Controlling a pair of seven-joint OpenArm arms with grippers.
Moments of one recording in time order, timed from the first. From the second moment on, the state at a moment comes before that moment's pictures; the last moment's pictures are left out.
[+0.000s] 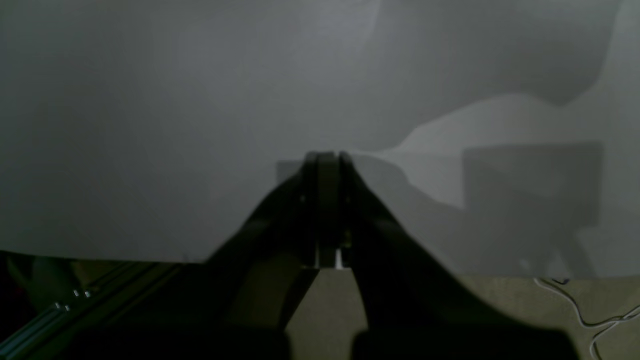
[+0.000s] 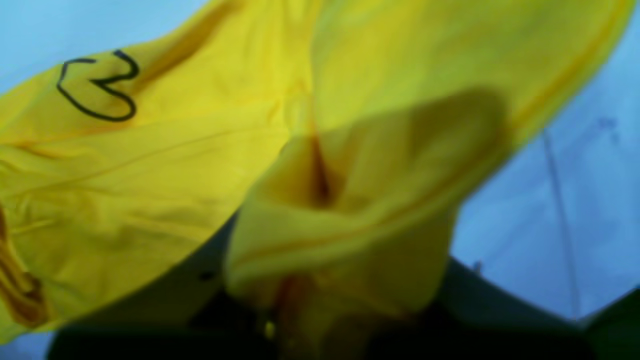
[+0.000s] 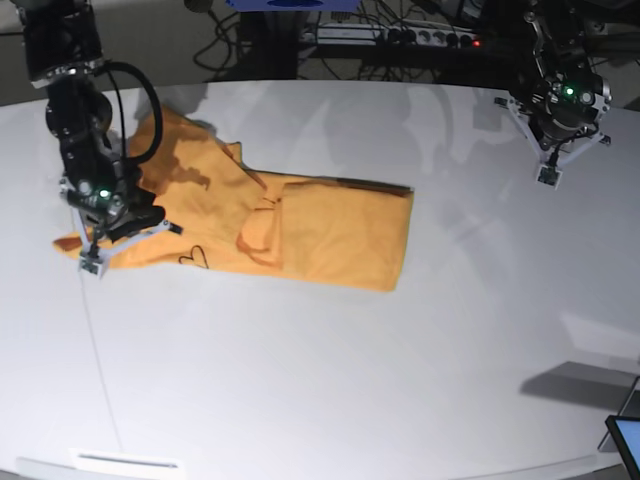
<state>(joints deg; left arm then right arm) 21.9 -15.6 -30.0 107.2 -1.7 -32.6 62.0 0.2 20.4 -13.7 106.4 10.8 -38.8 -75.0</state>
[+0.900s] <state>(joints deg) 21.9 -15.4 -30.0 107.2 -1.7 -32.6 62.2 0.2 14.1 -32.3 110.4 -20.7 -38.8 -77.4</state>
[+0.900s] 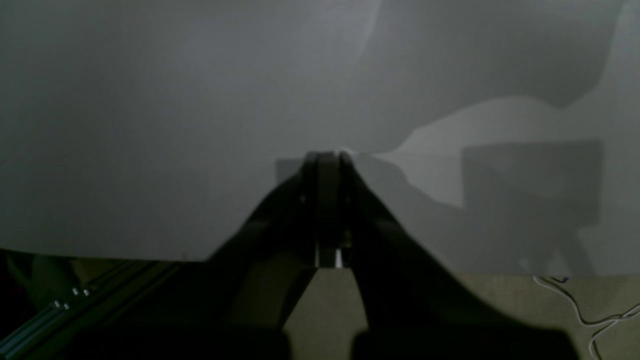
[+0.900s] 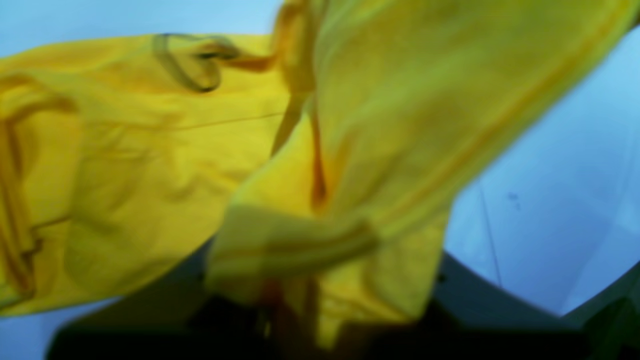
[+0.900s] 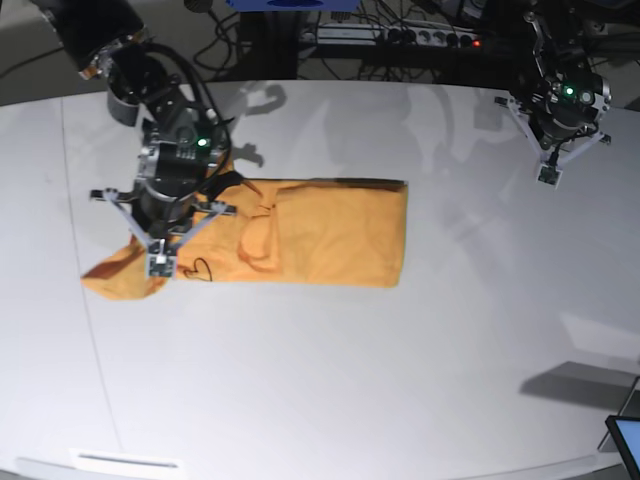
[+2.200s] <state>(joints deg) 22.1 -15.5 -30.0 107.1 -1.7 -32.6 62.2 3.9 5.7 -45.7 106.6 -25.8 -38.8 -77.4</state>
